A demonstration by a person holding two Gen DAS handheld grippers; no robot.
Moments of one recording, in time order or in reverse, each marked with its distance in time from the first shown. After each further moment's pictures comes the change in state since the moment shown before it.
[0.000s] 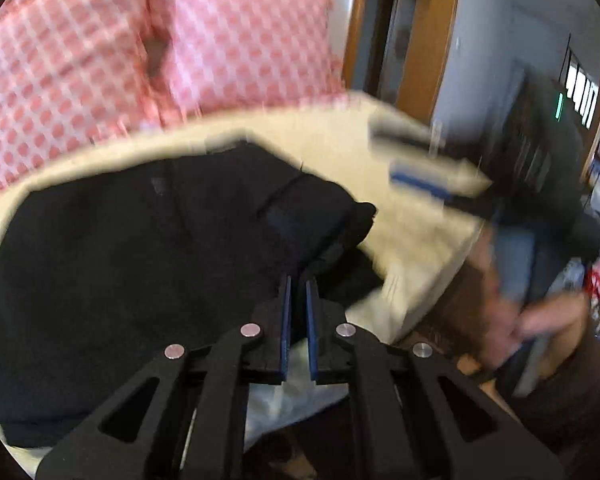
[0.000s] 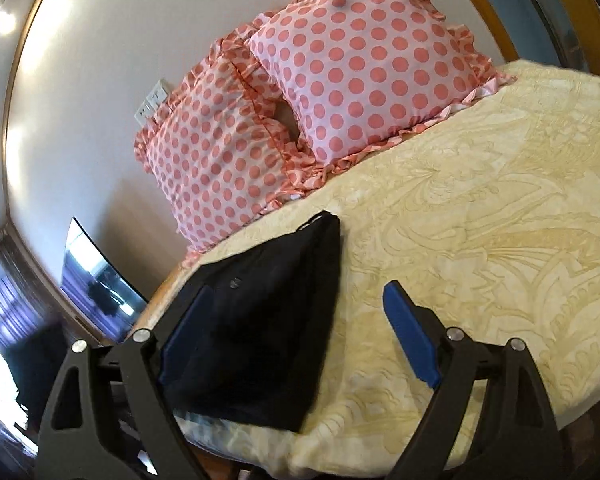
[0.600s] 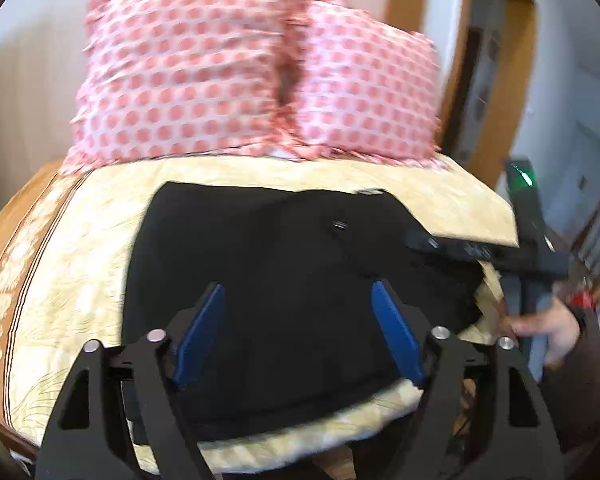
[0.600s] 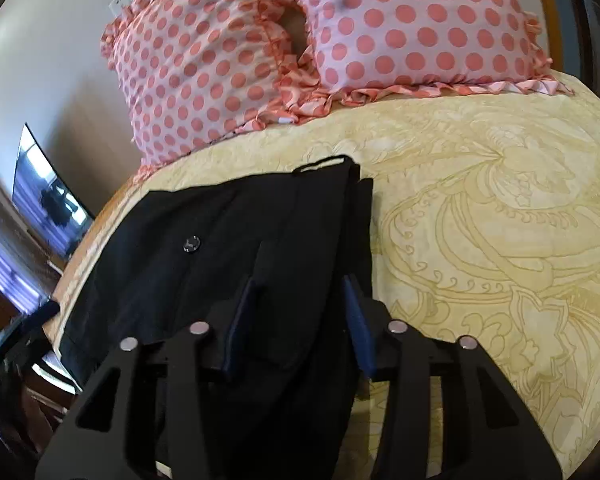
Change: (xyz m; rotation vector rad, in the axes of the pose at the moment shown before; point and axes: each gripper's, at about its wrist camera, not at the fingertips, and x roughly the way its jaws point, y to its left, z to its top) left arm -0.080 0.112 0.006 -0.254 -0.140 0.218; right arm 0.106 0.036 -0.001 -0.216 0.309 -0.218
